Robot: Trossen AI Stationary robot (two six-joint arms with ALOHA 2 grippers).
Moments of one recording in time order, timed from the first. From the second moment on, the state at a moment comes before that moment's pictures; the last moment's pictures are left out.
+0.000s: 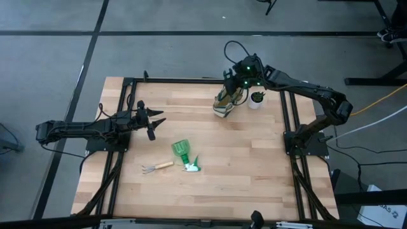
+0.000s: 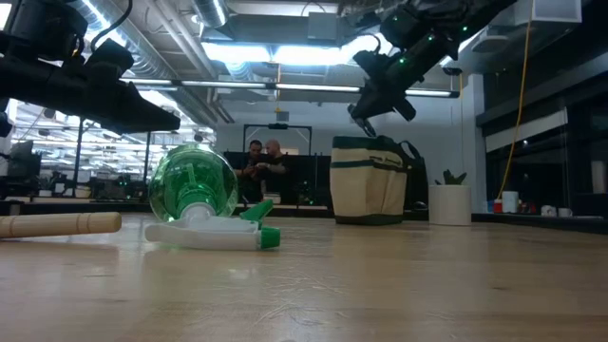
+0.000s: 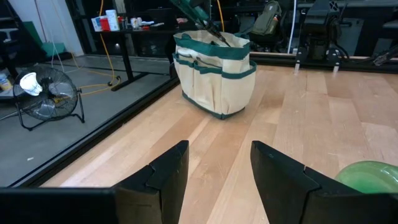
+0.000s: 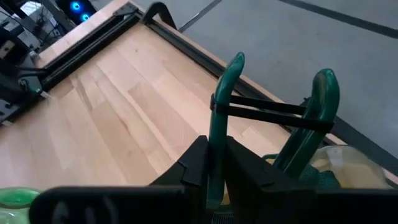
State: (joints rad) left arm 0.18 0.34 0.01 0.18 -0.28 0.00; right arm -0.59 1.50 1.17 -0.31 -0.11 0.28
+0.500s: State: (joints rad) left arm 0.18 0.34 0.01 0.18 -0.28 0.00; right arm -0.59 1.46 1.17 -0.33 -0.10 0.28
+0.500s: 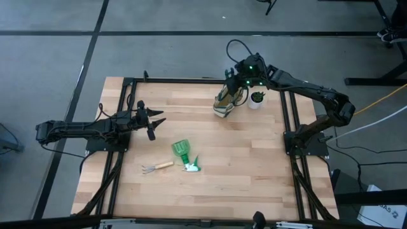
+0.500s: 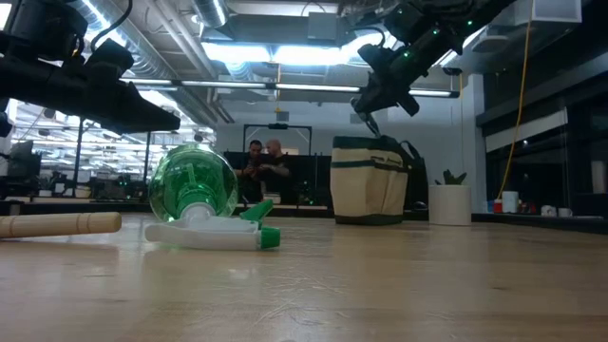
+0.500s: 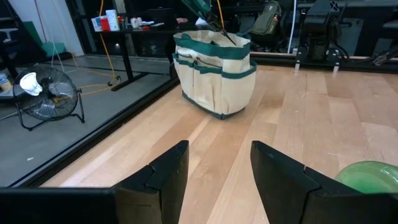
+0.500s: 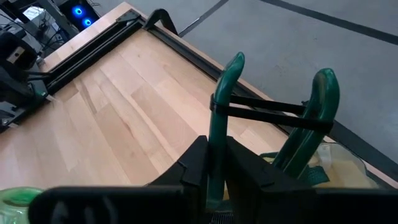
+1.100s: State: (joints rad) left arm 0.18 0.34 0.01 0.18 -0.28 0.00; right arm -0.61 1.46 1.17 -0.33 -0.13 0.25
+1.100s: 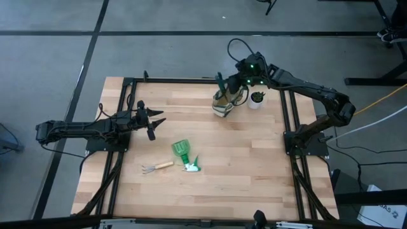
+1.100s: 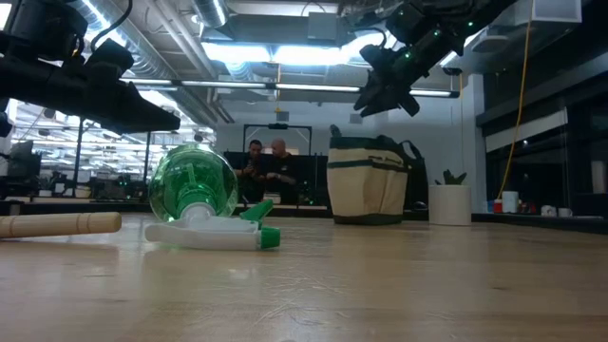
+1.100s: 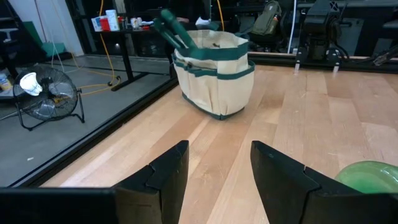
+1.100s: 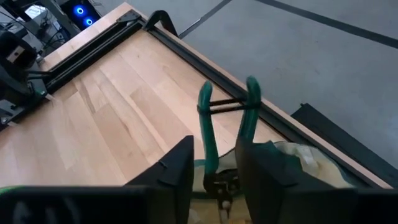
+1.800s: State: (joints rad) left arm 0.18 0.34 0.01 0.18 -0.28 0.00; right arm -0.61 1.46 1.17 -0.33 -0.23 0.27
